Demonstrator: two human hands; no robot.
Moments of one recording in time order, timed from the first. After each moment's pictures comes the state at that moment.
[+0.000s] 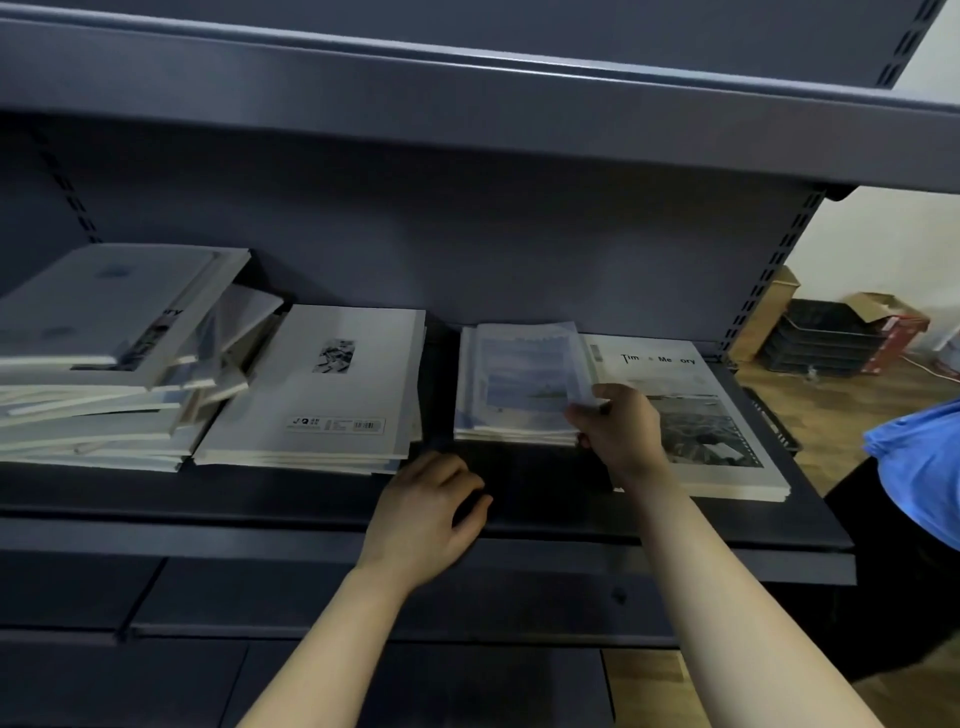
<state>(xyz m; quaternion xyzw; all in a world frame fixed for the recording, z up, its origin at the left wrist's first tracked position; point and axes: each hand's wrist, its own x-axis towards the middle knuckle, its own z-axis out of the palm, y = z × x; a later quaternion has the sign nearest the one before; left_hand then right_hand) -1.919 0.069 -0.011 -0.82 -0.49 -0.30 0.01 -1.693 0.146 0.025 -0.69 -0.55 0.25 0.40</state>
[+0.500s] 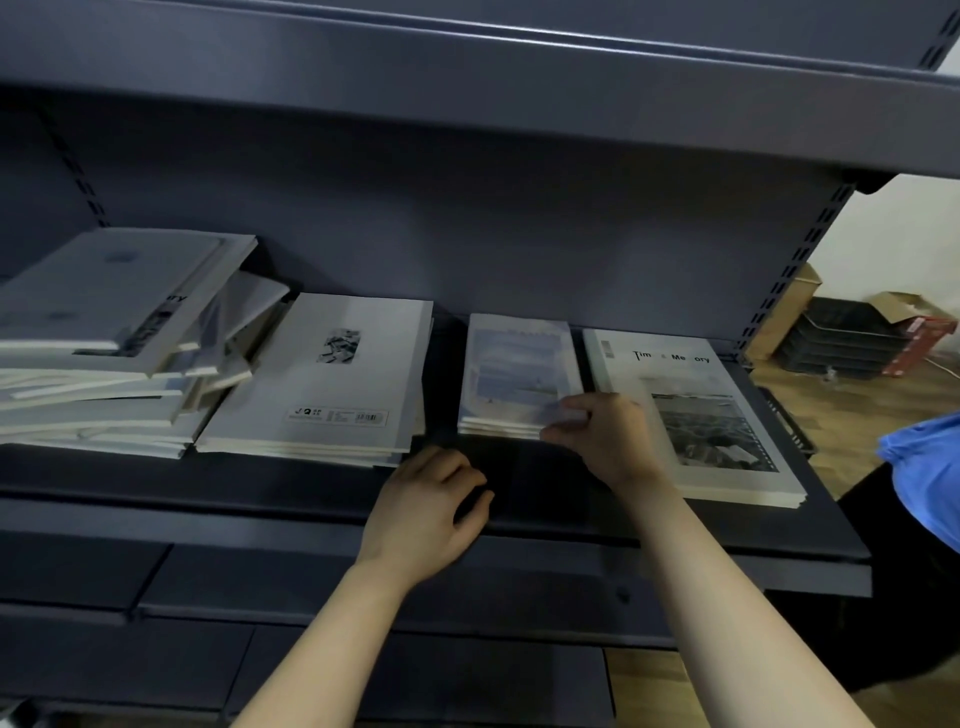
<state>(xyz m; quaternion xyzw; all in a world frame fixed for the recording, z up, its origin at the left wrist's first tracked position) -1.917 0.067 -0.011 -0.81 -0.50 -0.30 0.01 -1.705 0.138 0.028 -0.63 -0.70 0.16 0.30</state>
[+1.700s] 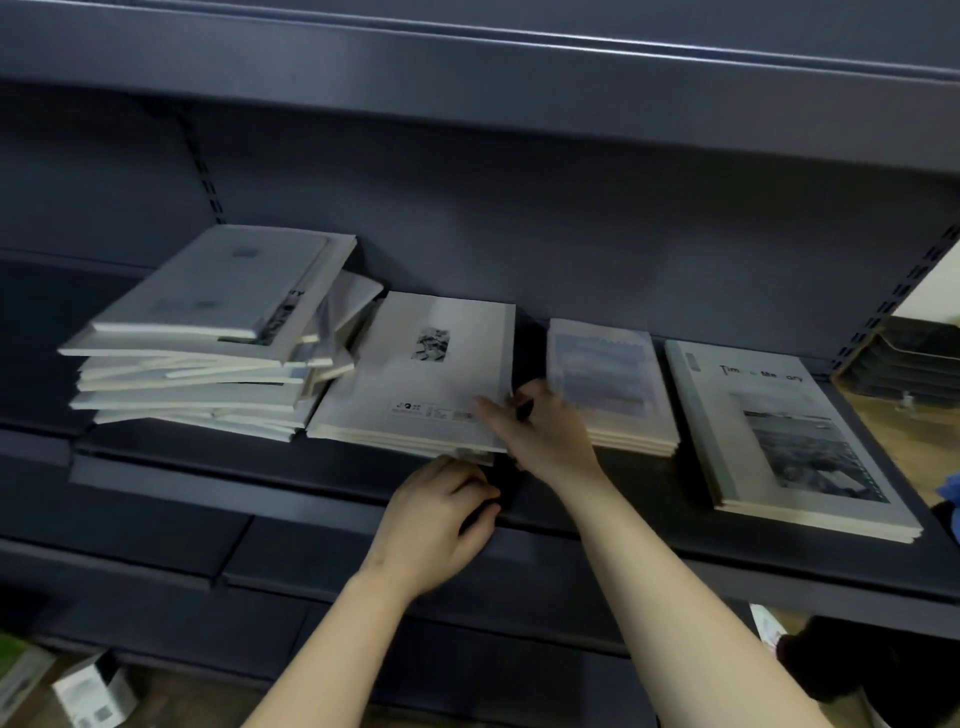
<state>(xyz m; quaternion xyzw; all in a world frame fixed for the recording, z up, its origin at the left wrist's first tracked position) -1.995 0.044 -0.007 -0.81 -0.50 -0.31 -0.03 -1.855 0.130 0.032 -0.61 -0.67 0.30 0.30</state>
